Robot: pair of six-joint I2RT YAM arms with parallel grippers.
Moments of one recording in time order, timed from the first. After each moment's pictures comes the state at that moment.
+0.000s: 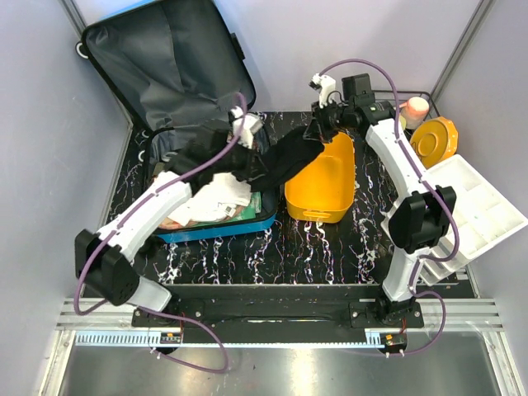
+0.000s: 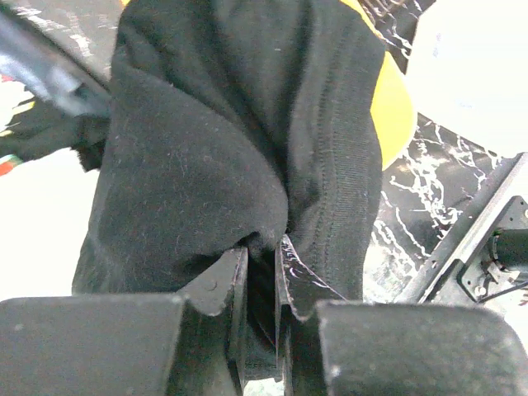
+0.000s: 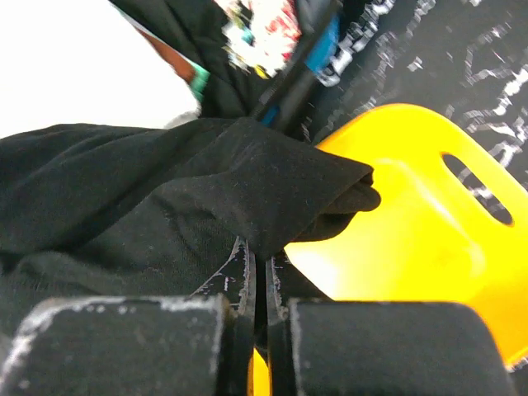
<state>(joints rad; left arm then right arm) -0.49 1.42 1.34 -0.47 0.39 -0.14 0.29 1.88 1.94 -0.73 -0.56 -0.12</state>
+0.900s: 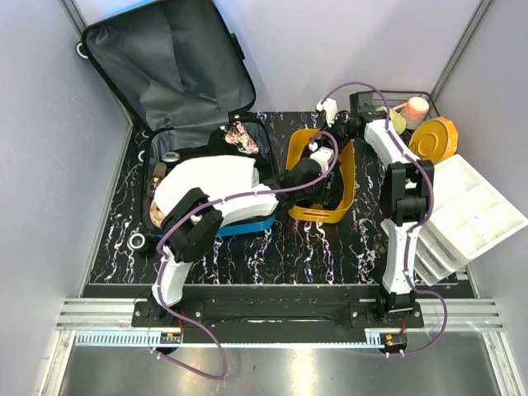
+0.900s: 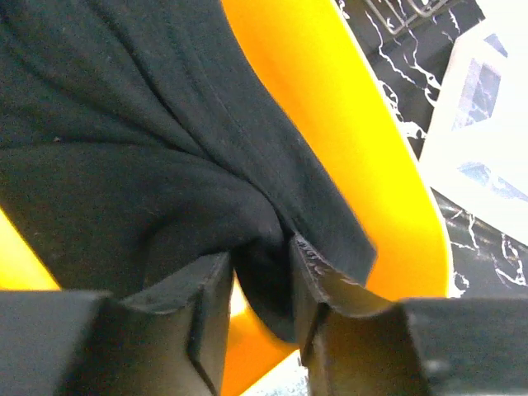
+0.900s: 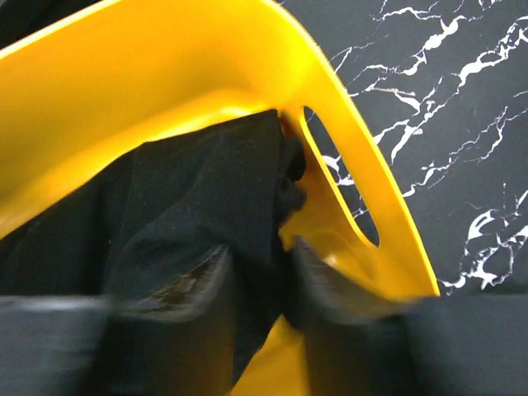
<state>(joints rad) -0.92 2.04 1.49 0.03 -0.02 -0.40 0.12 2.20 1.96 -0.69 -0.58 -0.65</state>
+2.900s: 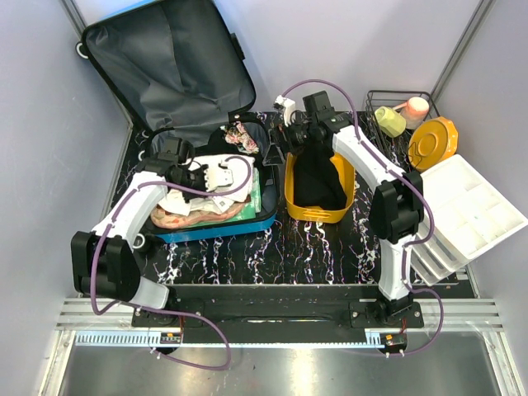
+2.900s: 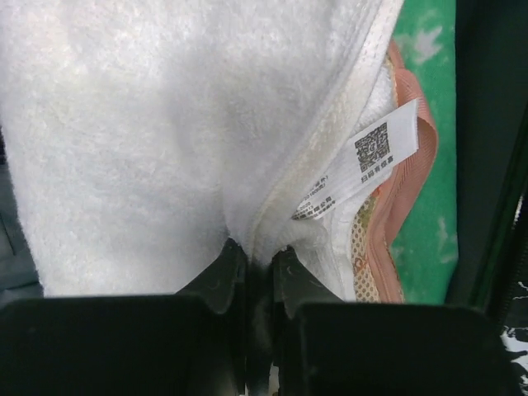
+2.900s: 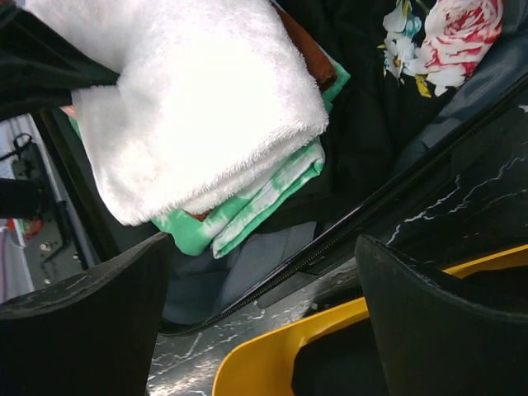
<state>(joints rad) -0.19 1.44 1.16 -0.83 0.42 1.18 0.43 2.07 1.94 -0.68 -0.74 -0.07</state>
